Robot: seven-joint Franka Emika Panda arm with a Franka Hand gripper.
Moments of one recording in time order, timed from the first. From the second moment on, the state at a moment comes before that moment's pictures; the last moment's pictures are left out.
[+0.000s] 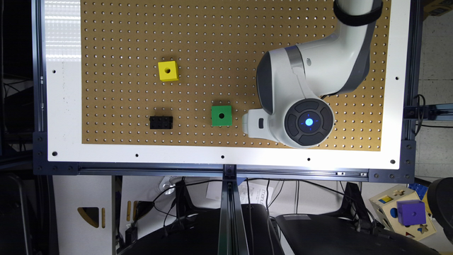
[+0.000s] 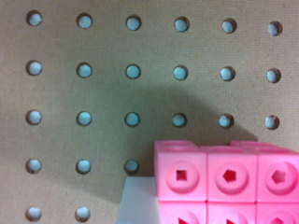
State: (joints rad) arm 0.14 0.66 0.10 -1.82 -0.01 2.52 0.98
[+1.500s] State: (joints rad) arm 0.14 0.46 0.10 -1.82 -0.01 2.31 0.98
